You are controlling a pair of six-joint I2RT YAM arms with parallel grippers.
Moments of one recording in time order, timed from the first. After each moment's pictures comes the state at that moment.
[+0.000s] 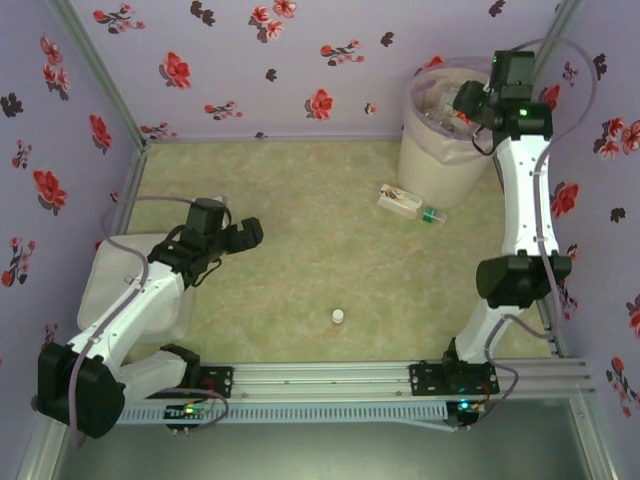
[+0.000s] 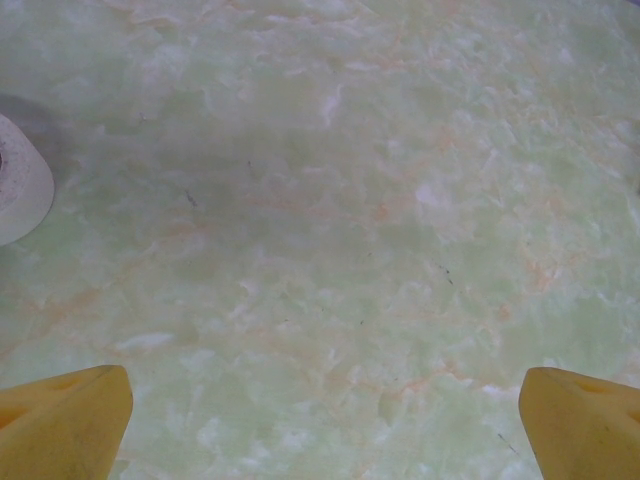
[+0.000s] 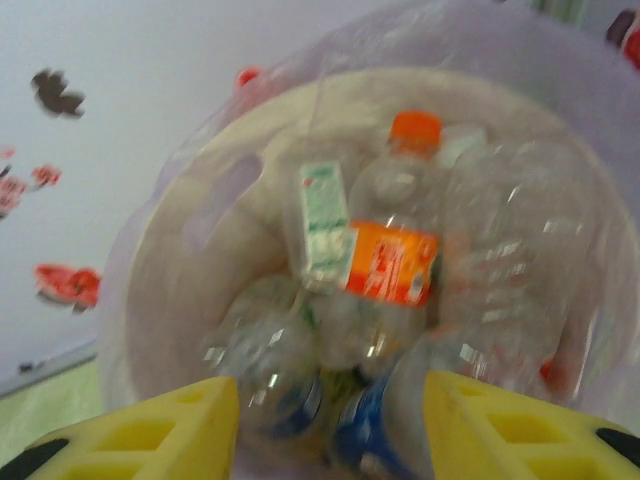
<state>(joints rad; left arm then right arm) -0.42 1.10 0.83 -0.51 -0.10 -0.56 0.01 1.77 2.19 -0.98 0.05 0.37</state>
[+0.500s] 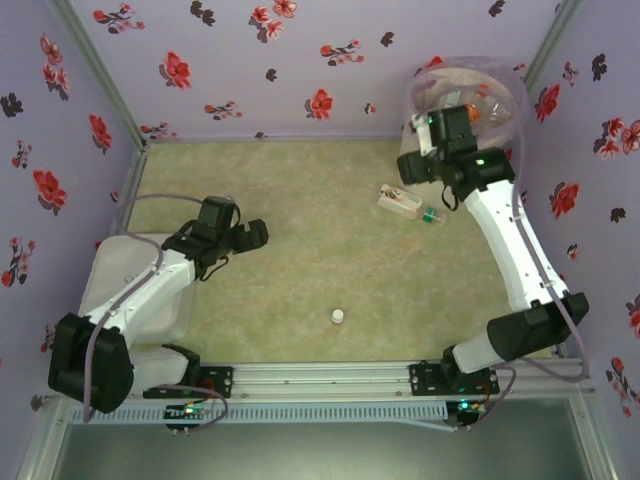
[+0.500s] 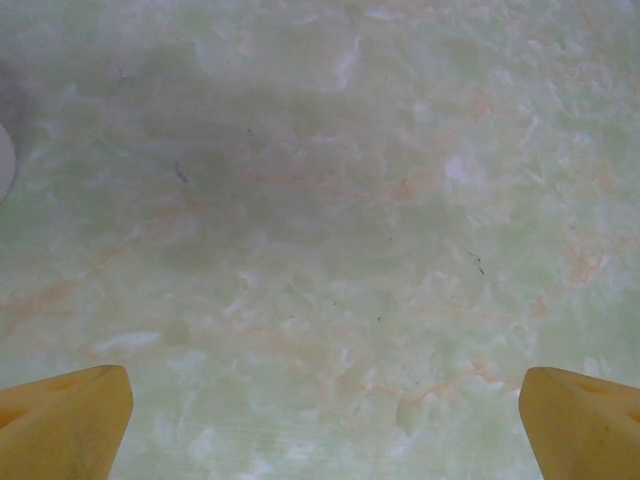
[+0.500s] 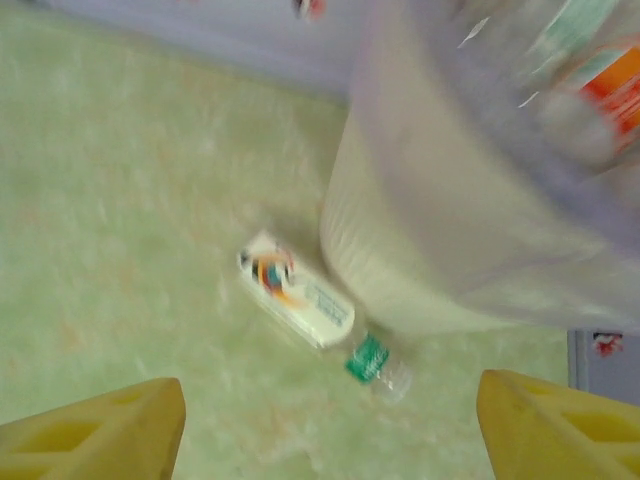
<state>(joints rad) -0.42 1.24 0.84 -0.46 -0.08 -0.57 0.33 1.48 1.68 -1.01 0.16 -0.13</state>
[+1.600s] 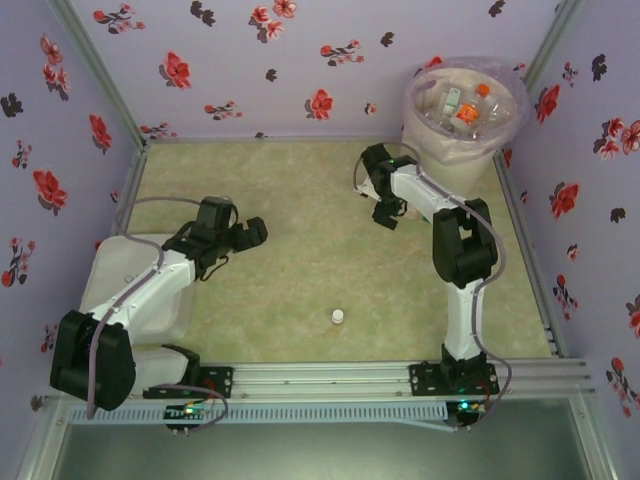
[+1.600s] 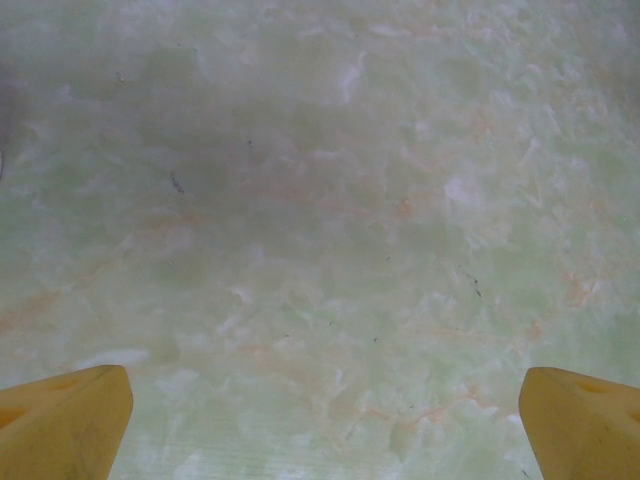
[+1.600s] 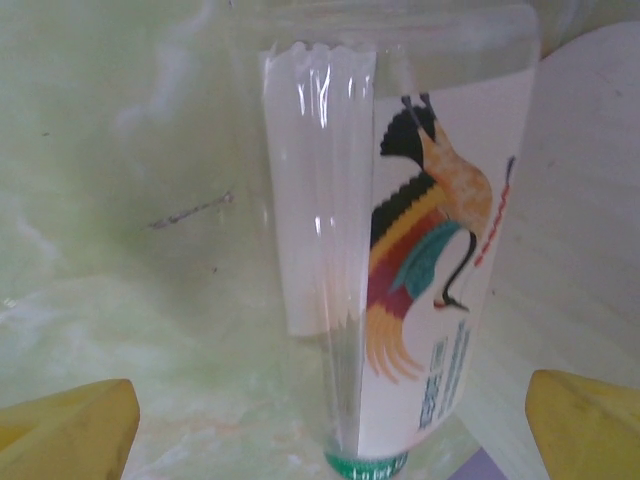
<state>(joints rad) -0.40 1.24 0.81 -0.39 -0.06 -0.59 0.39 2.09 1.67 -0.91 0.44 -0.70</state>
